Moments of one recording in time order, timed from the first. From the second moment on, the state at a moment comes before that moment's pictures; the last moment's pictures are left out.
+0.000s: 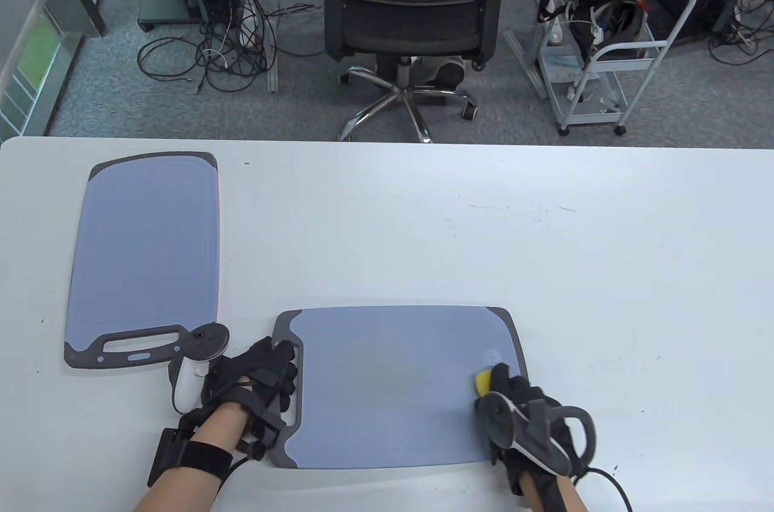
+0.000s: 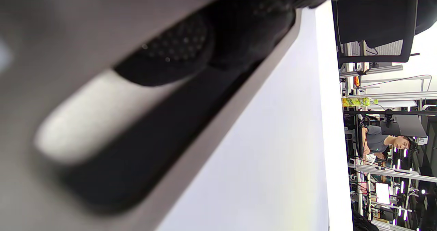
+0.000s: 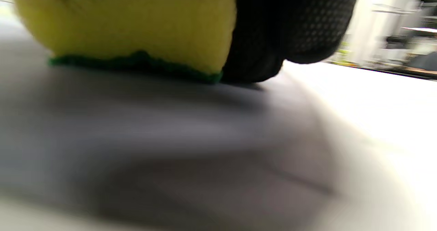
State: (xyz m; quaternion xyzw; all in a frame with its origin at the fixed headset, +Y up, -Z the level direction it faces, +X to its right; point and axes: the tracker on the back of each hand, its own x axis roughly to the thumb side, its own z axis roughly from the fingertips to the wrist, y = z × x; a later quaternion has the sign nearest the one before) left_hand -0.257 -0.830 -0.211 -0.30 0.12 0.56 0.76; right_hand 0.125 -0.775 -0.153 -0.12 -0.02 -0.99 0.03
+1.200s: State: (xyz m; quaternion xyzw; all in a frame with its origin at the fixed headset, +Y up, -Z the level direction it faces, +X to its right) left_hand -0.257 -0.832 -0.212 -0.30 0.12 0.56 0.76; right_hand -0.012 -0.767 -0.130 -0.32 0.00 -0.95 0.03
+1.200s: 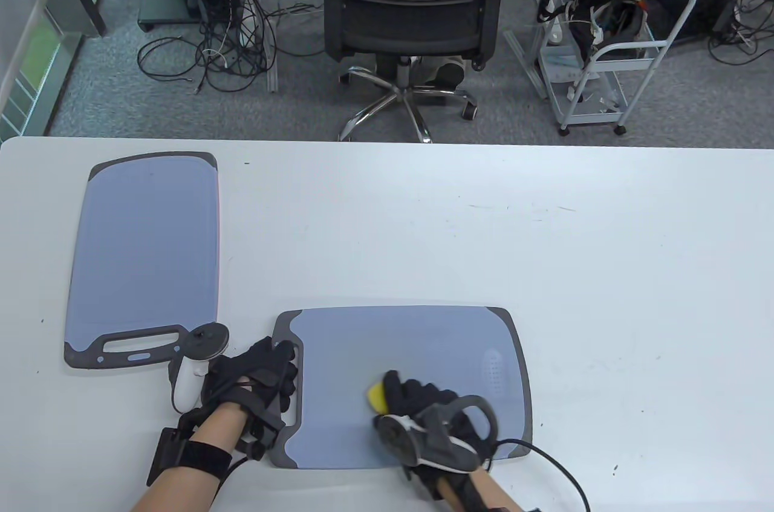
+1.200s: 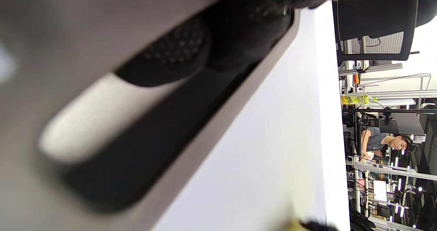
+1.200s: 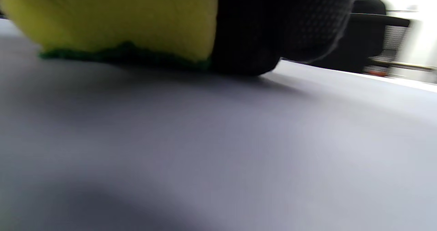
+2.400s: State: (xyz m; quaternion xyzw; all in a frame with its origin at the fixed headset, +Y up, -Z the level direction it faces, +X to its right) left_hand -0.257 -0.831 -0.212 -0.30 0.11 0.56 0.76; right_hand -0.047 -0.767 -0.113 -0.40 0.02 -0.91 0.06
